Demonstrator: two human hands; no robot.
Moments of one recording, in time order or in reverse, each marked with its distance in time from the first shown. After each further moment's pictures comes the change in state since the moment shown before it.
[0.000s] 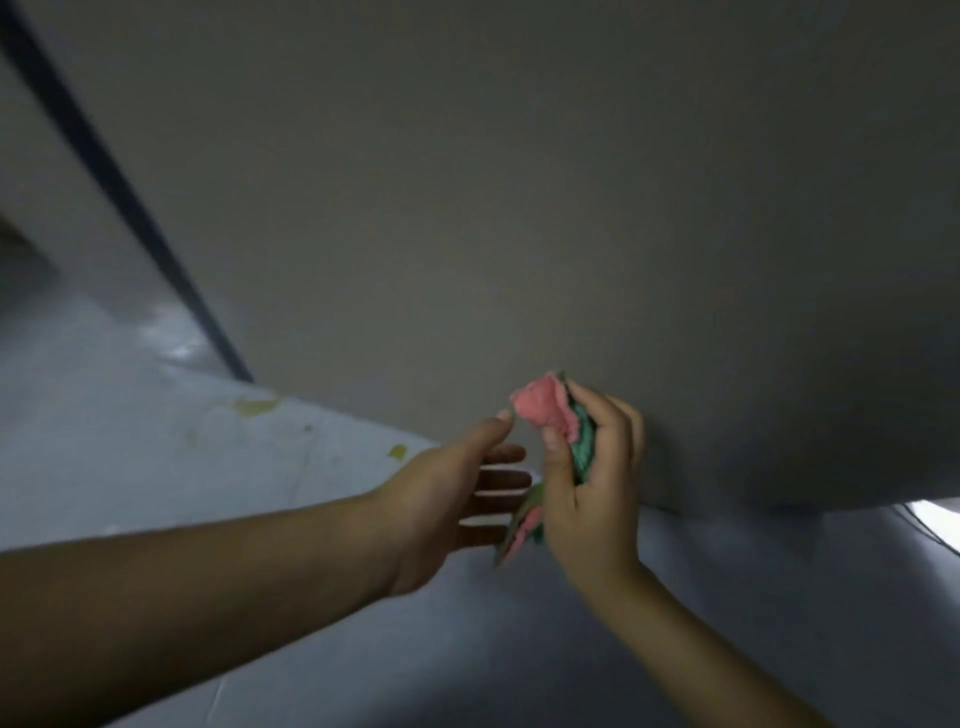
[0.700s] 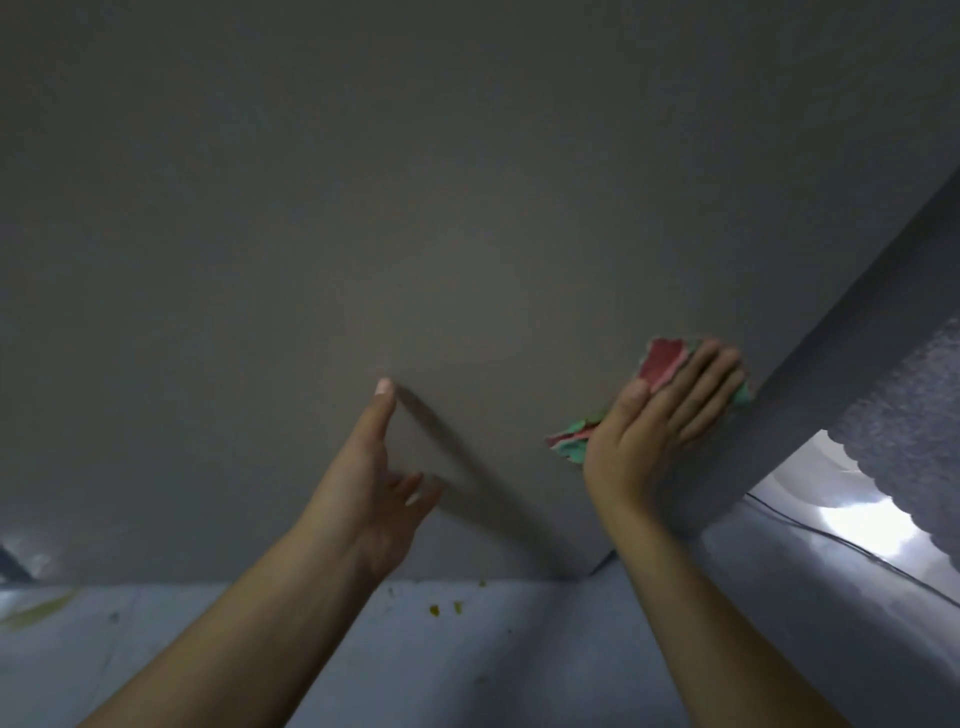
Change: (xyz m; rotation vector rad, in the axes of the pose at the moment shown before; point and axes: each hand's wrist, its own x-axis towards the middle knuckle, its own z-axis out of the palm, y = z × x) left_hand 0.038 0.024 0.109 -0.468 0.084 0.350; right_hand 0.071 0.118 -0.138 -0.776 0.831 0.010
